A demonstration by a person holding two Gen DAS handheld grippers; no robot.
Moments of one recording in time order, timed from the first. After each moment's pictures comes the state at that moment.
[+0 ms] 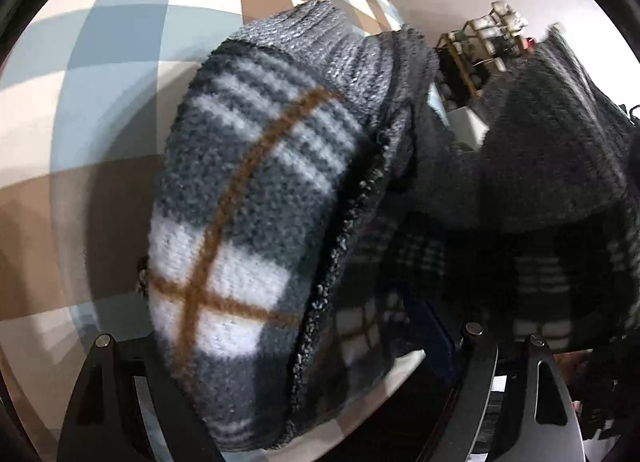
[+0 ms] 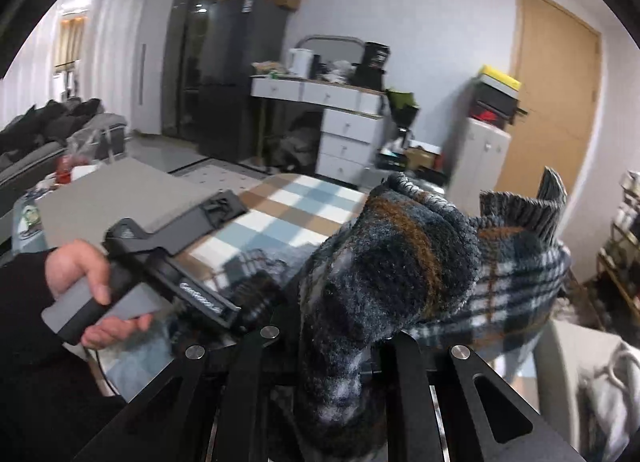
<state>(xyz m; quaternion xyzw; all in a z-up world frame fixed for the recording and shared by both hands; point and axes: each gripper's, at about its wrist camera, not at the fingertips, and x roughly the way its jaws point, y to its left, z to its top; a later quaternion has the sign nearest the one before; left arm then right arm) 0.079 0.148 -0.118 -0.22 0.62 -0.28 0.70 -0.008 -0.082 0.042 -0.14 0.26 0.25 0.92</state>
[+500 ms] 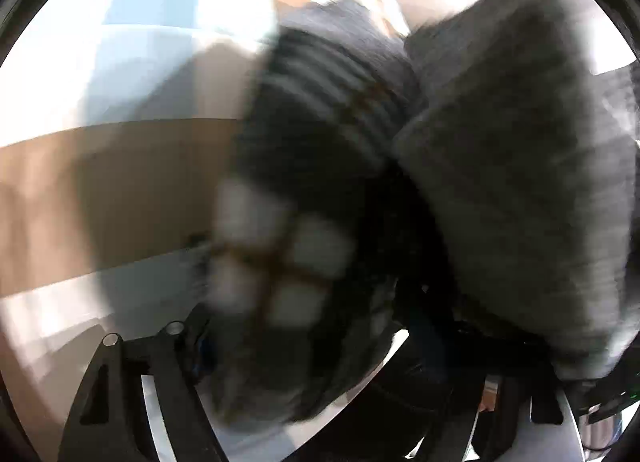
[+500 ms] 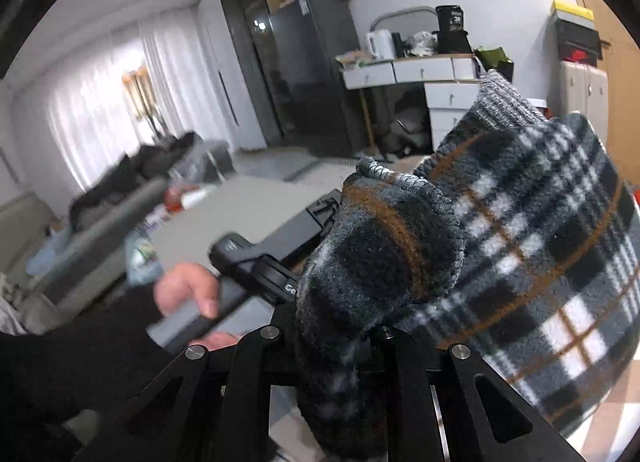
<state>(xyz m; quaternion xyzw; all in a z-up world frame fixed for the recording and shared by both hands) 0.074 0.179 -0.128 -0.25 0.64 -0.29 0.67 0.017 -0.045 0.012 -0.02 0.35 0.42 0.84</state>
